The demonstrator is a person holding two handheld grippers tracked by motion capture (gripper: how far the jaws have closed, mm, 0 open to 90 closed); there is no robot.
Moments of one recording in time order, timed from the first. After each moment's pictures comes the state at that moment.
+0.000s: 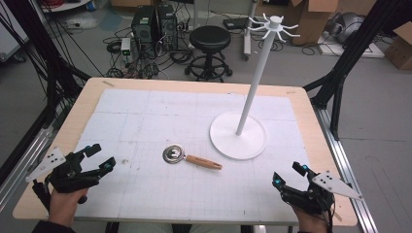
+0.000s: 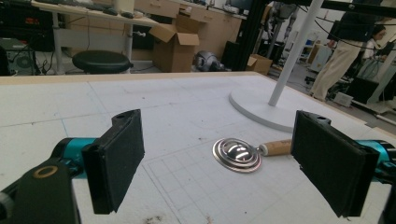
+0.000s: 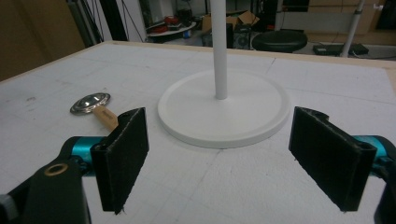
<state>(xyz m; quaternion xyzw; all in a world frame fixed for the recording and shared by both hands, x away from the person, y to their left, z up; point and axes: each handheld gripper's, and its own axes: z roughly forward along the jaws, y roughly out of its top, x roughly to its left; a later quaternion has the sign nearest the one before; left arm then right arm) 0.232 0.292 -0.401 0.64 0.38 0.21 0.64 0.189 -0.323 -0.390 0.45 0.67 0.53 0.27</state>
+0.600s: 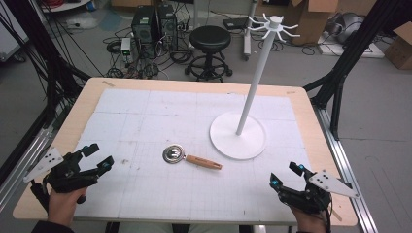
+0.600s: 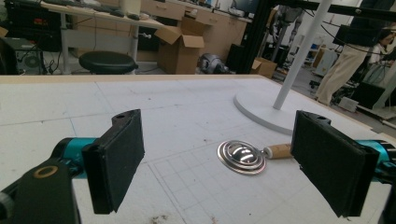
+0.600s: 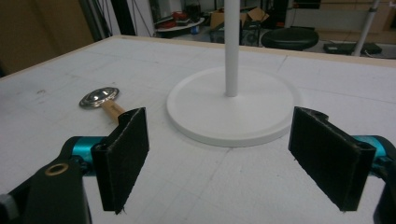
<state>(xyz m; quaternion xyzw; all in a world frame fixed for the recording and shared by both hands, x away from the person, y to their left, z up) 0.229 0.296 -0.401 0.63 0.39 0.22 0.63 0.191 -0.317 -0.391 0.43 0.68 0.53 0.26</state>
